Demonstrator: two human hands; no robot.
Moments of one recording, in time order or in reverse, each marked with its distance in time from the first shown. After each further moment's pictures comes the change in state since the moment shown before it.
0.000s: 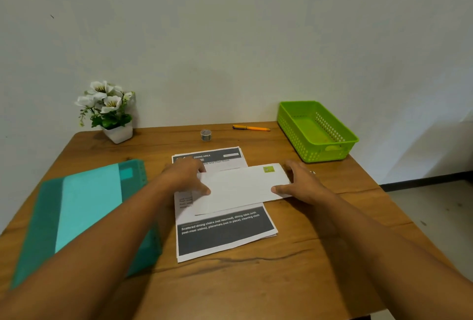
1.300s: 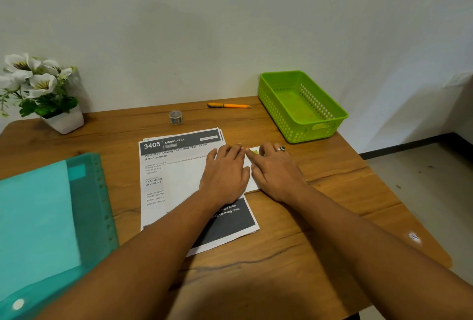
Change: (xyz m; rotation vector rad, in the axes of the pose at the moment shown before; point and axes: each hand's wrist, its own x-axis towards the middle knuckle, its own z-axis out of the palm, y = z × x) left_hand 0.047 0.119 0.096 0.151 0.379 0.361; right_hand 0.013 0.001 0.029 -0.528 0.246 -0.400
